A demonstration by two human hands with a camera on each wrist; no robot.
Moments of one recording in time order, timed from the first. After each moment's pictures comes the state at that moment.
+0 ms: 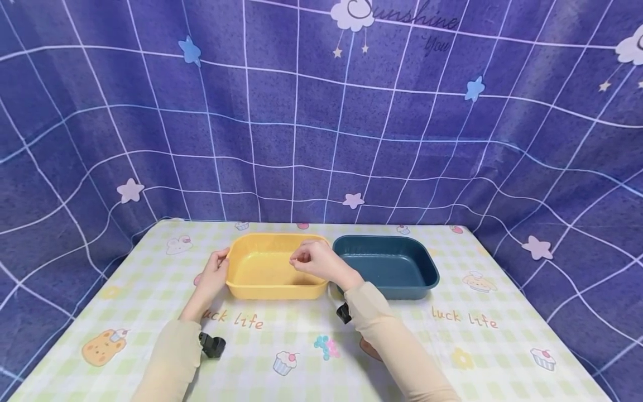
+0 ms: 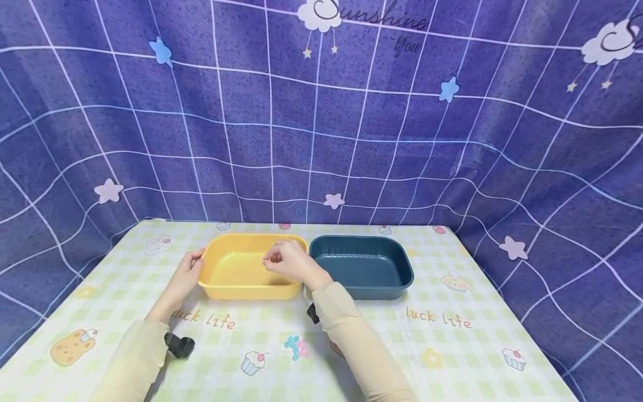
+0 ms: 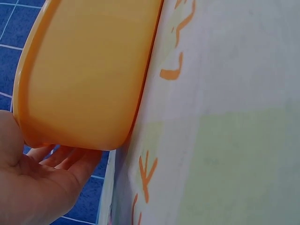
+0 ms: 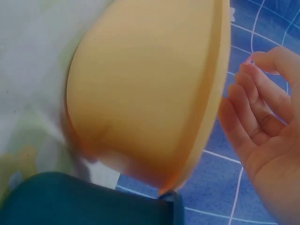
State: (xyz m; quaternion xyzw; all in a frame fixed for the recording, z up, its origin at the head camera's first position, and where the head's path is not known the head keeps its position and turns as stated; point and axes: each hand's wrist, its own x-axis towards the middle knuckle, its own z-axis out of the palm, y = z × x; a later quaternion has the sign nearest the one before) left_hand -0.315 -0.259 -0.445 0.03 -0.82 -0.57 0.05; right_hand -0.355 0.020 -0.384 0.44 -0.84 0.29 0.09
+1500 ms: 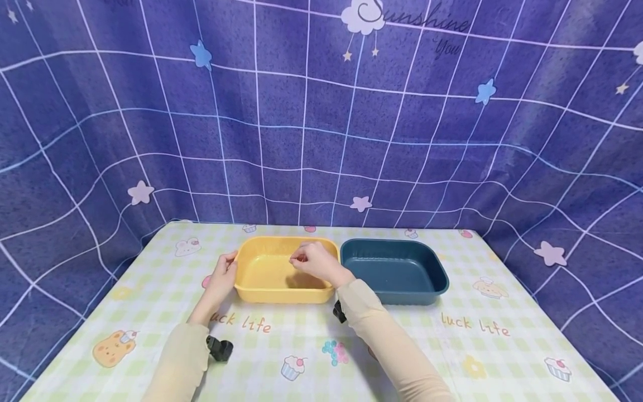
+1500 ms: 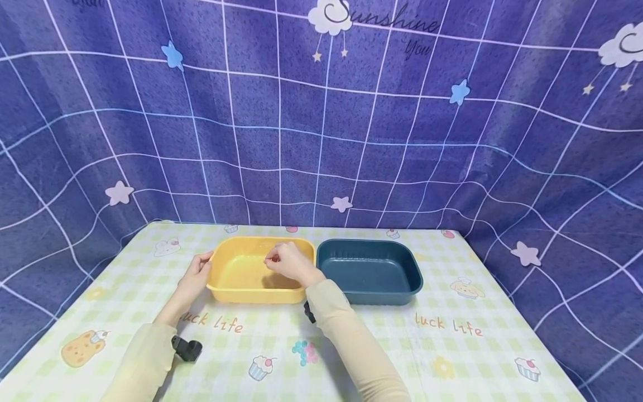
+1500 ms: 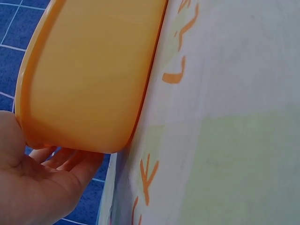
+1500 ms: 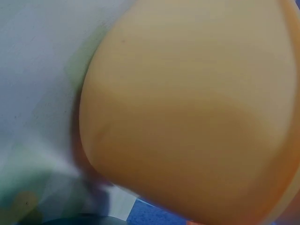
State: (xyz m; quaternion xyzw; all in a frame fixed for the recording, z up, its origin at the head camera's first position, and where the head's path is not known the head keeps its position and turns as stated) left_hand -0.315 -0.257 -0.447 0.03 -0.82 -0.57 0.06; right_hand -0.375 -0.010 -0.399 0.40 -0.87 0.27 0.07
